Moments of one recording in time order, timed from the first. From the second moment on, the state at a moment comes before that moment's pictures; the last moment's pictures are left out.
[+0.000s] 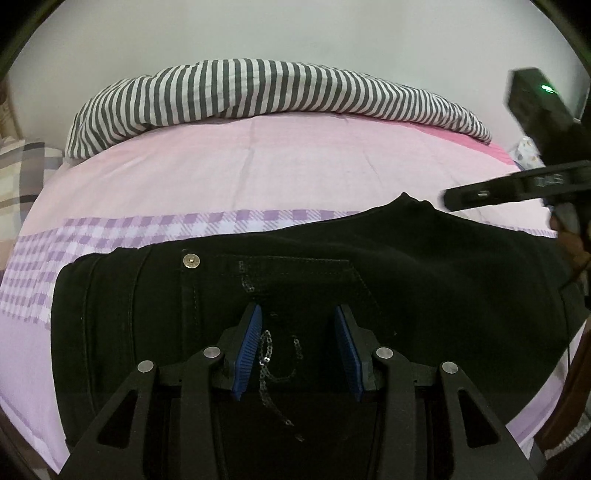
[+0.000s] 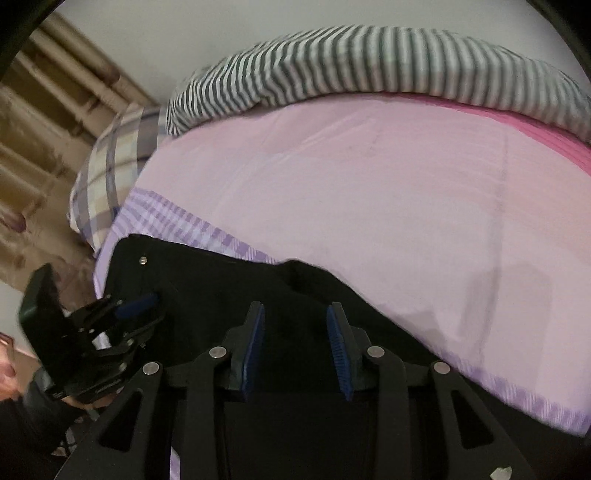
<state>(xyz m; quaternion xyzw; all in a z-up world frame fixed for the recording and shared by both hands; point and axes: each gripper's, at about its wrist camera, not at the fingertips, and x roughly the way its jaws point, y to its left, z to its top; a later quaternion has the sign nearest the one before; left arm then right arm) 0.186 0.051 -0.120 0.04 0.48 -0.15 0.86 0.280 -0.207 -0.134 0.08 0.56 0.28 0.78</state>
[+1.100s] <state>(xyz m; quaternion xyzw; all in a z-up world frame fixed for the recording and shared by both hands) 0.180 0.017 -0.092 0.07 0.46 -0.19 0.87 0.213 -0.287 -0.116 0.18 0.50 0.18 0.83</state>
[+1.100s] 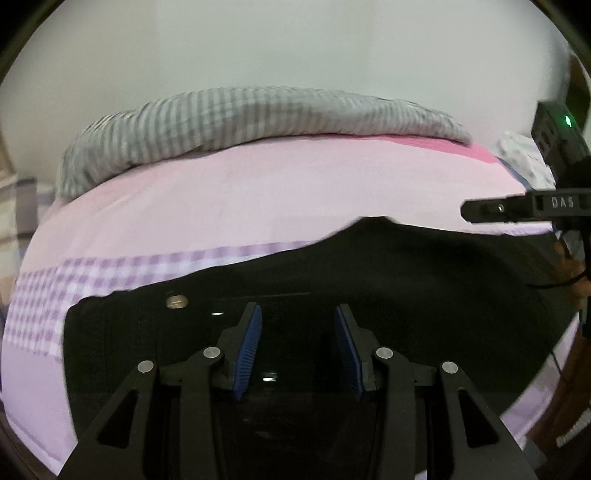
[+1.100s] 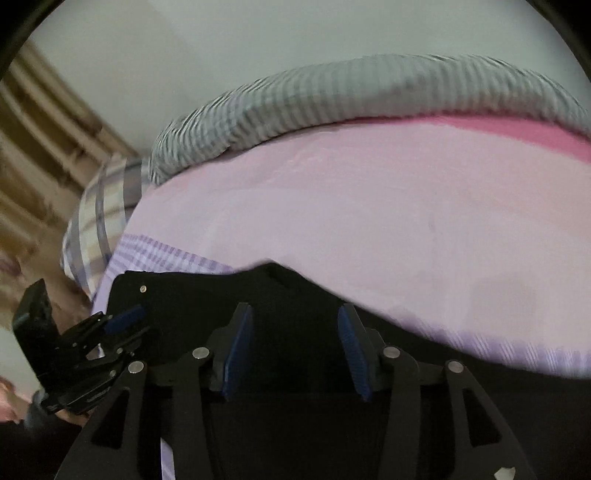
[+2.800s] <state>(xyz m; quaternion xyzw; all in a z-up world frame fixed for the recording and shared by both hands) 0.125 -0.204 -0.131 0.17 0.52 -0.30 0.78 -0.059 -0.650 -0.210 0.50 0.41 0.06 0.76</state>
